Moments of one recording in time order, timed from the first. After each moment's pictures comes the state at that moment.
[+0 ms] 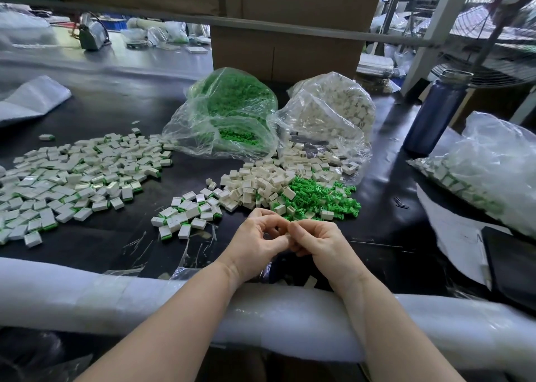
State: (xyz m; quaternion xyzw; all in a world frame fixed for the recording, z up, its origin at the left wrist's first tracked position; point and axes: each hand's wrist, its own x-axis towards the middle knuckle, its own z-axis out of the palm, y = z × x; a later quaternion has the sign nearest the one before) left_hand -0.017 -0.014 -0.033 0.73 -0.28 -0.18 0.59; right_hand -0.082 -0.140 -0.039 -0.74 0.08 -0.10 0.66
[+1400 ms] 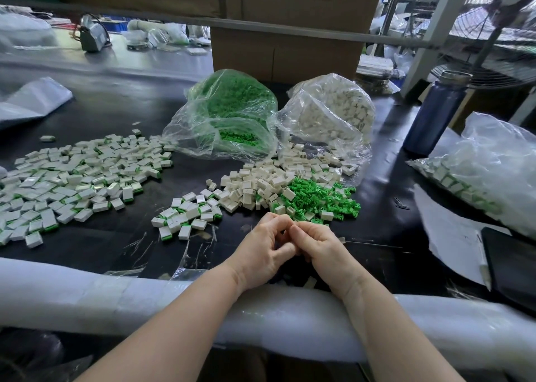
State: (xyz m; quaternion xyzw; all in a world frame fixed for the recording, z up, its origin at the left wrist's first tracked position) left_hand -0.018 -0.018 -0.038 0.76 -0.39 -0.16 0.51; right_hand -0.081 -0.139 -0.043 -0.72 0.06 -0.05 0.69
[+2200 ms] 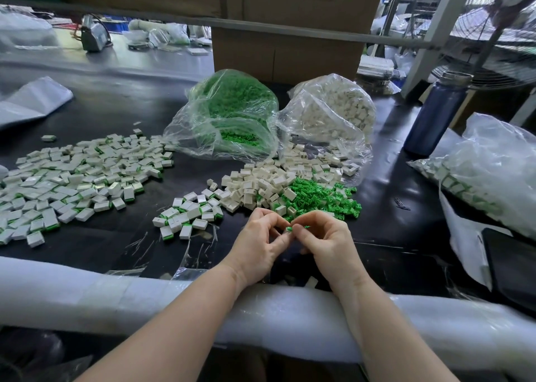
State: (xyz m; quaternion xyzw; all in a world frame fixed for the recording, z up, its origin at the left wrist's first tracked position) left_hand -0.013 -0.018 -0.044 0.79 -0.33 -0.10 0.51; right_hand -0.083 -0.140 -0.041 -0.76 0.11 -0.21 0.60
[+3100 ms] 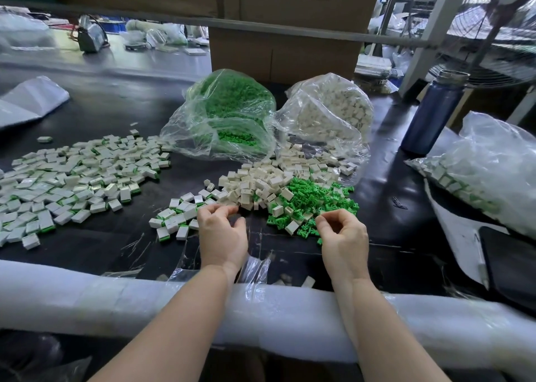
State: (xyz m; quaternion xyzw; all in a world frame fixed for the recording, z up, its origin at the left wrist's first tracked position) left_hand 0.001 -0.007 -0.045 0.86 -0.06 0.08 0.51; right_hand -0.082 -0.151 -0.046 -0.77 0.29 -0.32 0.46
